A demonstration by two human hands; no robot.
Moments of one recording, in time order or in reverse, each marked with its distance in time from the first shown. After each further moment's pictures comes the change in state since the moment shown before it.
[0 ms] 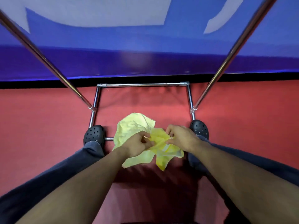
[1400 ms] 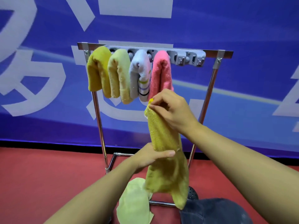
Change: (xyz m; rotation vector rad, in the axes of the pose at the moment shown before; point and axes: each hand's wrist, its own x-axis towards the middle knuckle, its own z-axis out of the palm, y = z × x) left_hand -0.291 0.230 -0.048 -0.363 0.069 0.648; right_hand -0.285 -0.275 -0.256 -0.008 1.033 -1.122
